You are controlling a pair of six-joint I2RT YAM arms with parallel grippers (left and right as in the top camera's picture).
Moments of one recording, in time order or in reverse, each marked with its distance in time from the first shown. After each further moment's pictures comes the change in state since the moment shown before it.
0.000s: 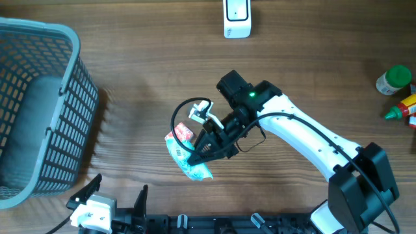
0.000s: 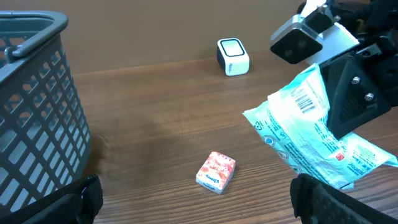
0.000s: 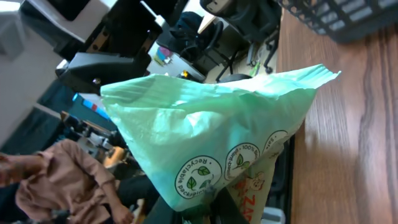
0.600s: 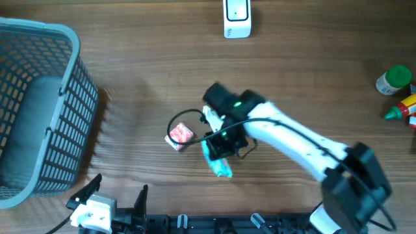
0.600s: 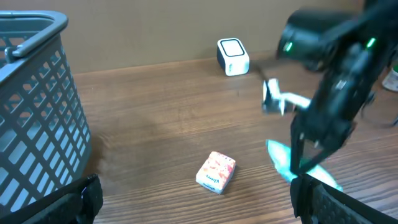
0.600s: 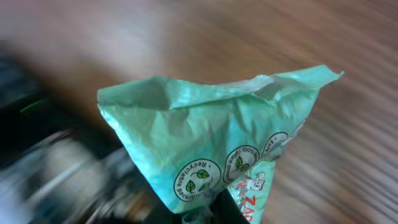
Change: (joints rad) left arm 0.000 0.000 0.000 0.000 0.000 0.000; right arm 0.081 0.015 -0.002 0.002 0.896 0.866
